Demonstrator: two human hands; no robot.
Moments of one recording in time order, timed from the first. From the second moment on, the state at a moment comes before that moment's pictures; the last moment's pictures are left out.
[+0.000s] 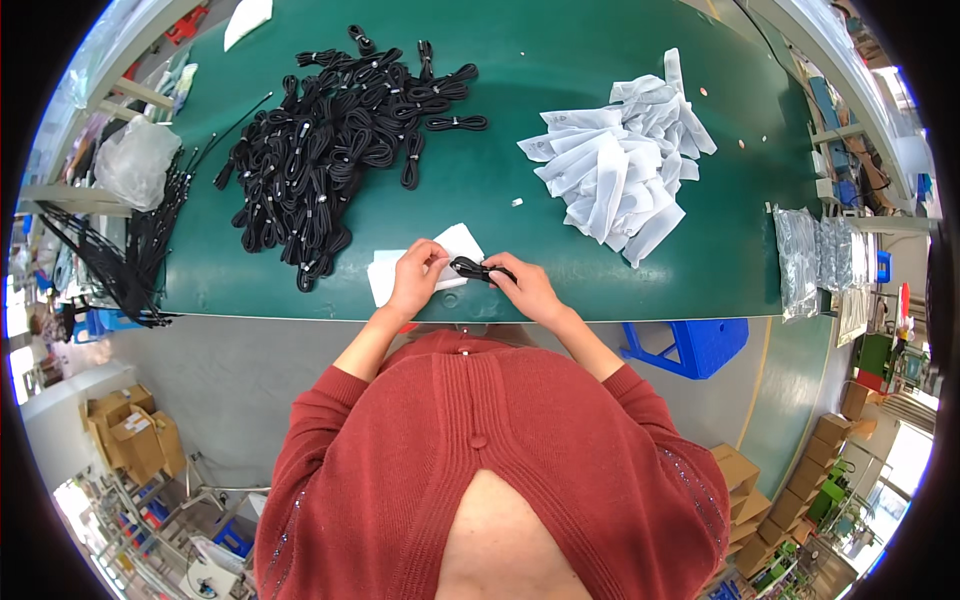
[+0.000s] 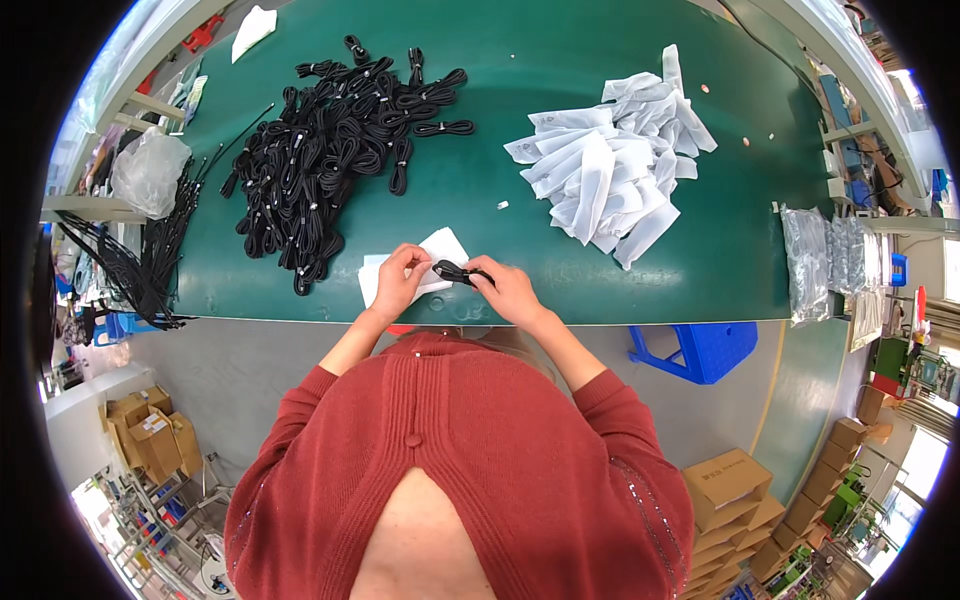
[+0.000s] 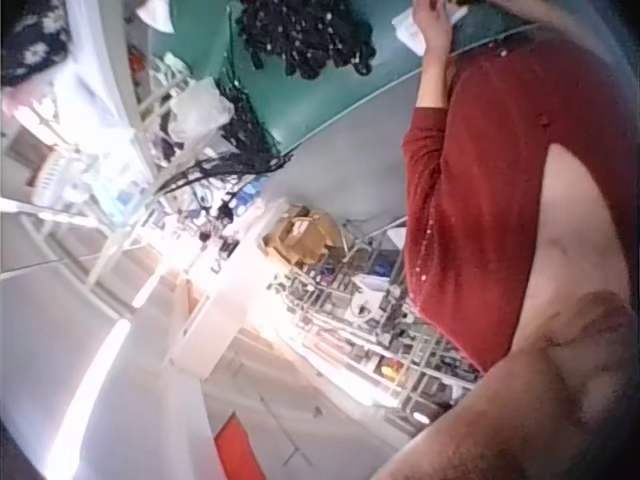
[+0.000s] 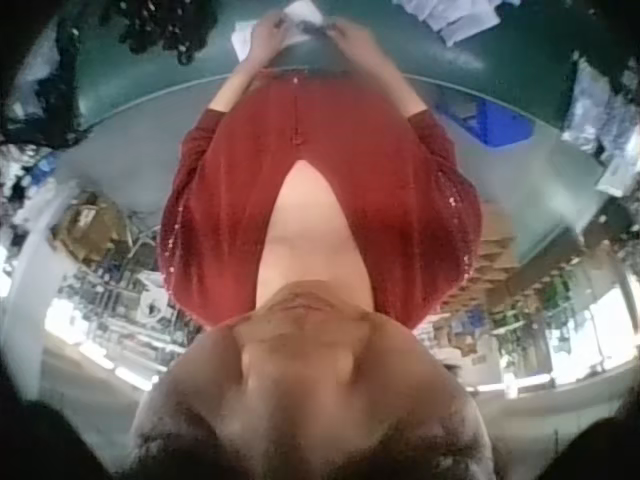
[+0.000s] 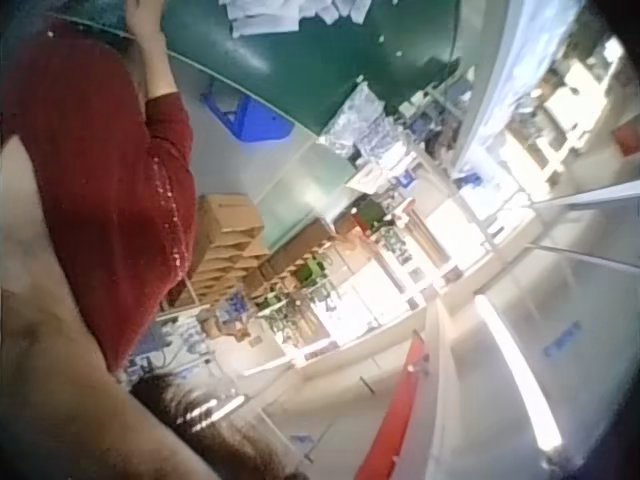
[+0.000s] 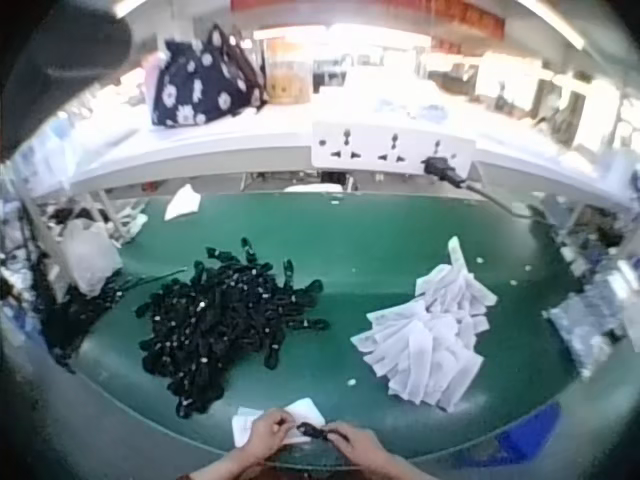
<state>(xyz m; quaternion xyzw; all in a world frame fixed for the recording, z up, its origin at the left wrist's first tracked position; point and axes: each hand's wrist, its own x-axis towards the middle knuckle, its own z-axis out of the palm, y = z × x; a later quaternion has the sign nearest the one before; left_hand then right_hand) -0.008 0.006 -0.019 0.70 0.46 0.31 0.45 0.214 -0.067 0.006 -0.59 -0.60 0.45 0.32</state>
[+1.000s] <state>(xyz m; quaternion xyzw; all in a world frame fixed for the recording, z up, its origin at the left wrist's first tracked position) 0.039 0.024 0.028 0.58 0.39 0.33 0.63 0.291 -0.014 0.050 -0.75 -0.55 0.00 0.37</state>
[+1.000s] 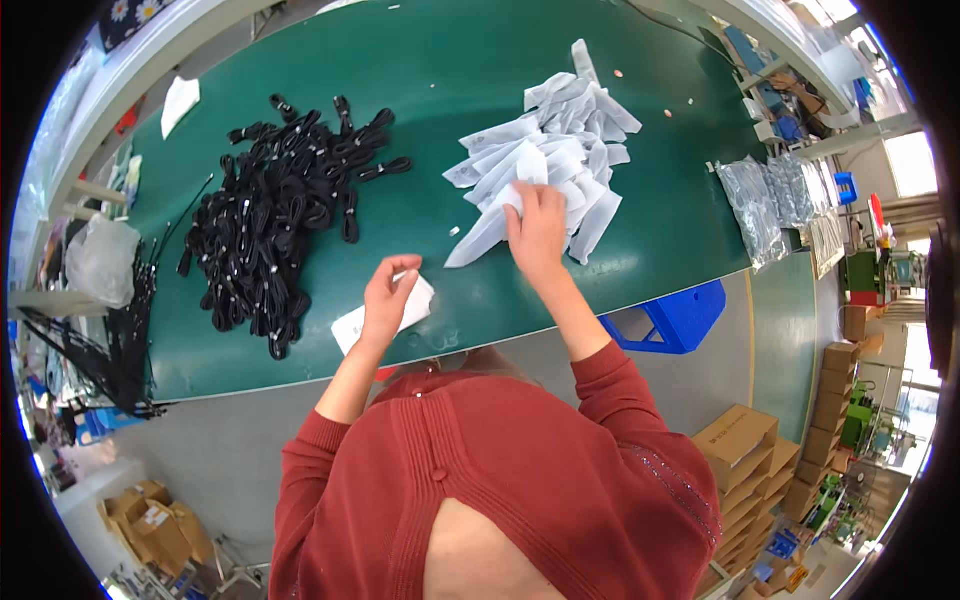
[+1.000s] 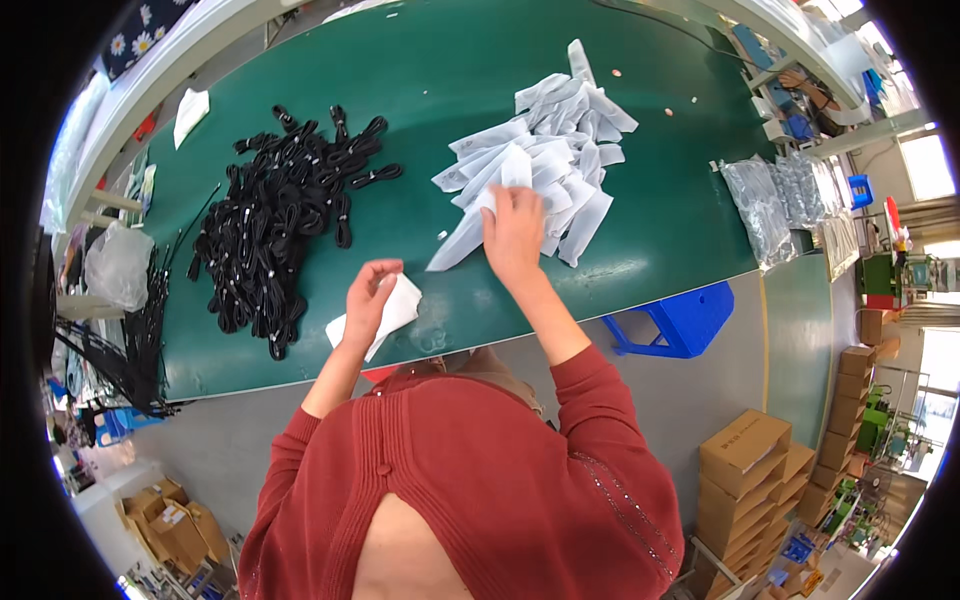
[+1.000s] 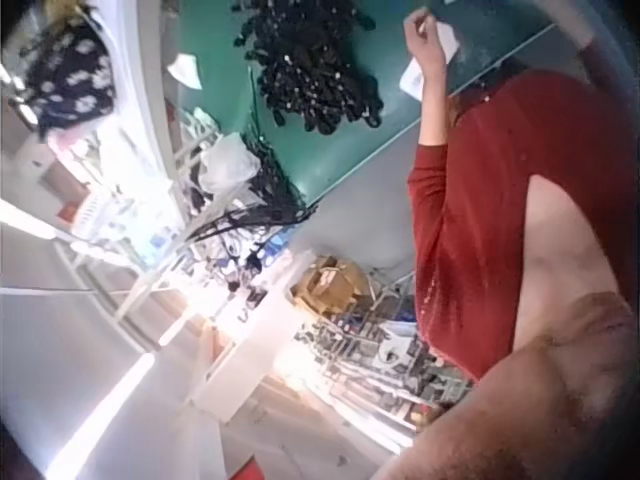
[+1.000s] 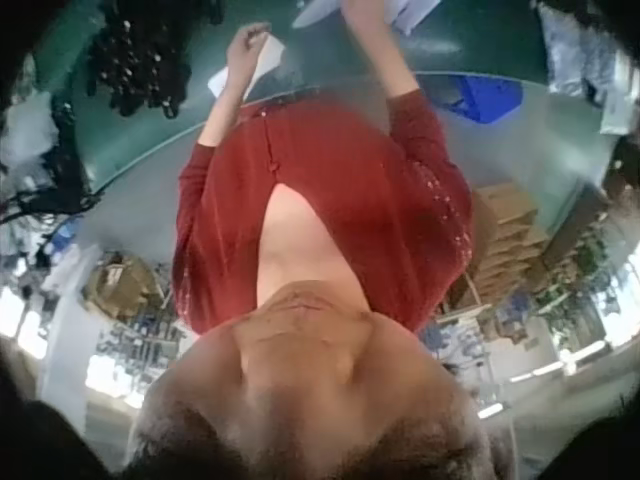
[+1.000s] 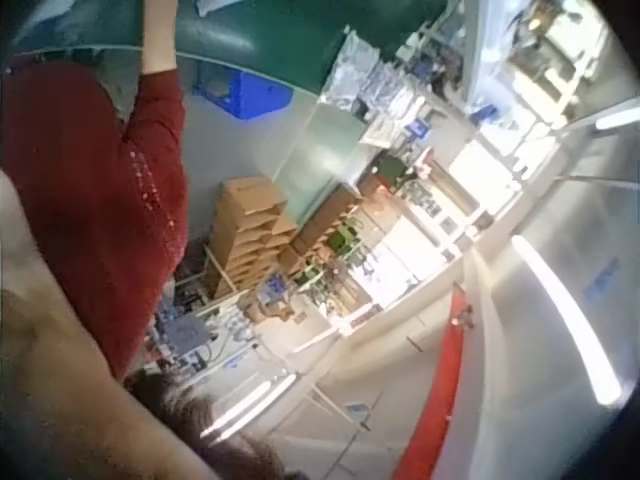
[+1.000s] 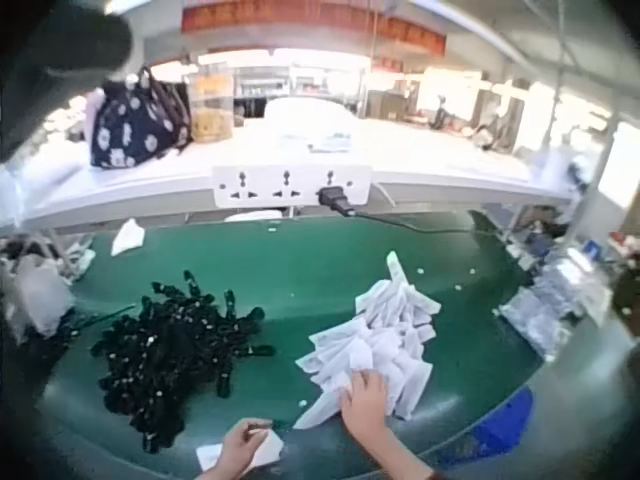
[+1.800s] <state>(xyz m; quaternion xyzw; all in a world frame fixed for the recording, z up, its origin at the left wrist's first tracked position) -0.003 -0.020 -0.003 0.67 0.49 0.29 0.47 0.456 0.003 -0.012 -0.77 -0.61 -0.16 0.06</state>
